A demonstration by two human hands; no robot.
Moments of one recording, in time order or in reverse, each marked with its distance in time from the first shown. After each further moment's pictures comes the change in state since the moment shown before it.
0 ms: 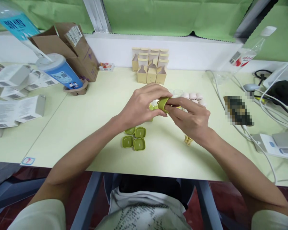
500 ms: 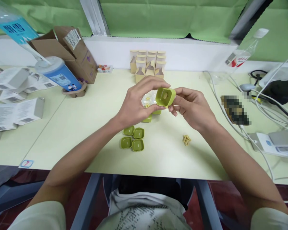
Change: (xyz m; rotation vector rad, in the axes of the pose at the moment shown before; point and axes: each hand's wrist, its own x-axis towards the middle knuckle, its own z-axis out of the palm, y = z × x) left_hand 0.005 0.008 -0.004 -0.065 0.108 -0.071; right_hand 0.022 0.008 -0.016 0.964 -0.091 0.582
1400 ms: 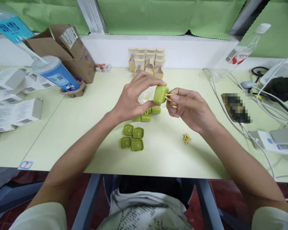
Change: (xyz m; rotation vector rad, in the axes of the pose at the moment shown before) left_hand 0.003 -0.016 -0.010 0.162 -0.055 0.029; right_hand -0.007 -0.007 0.006 0.192 -0.093 0.043
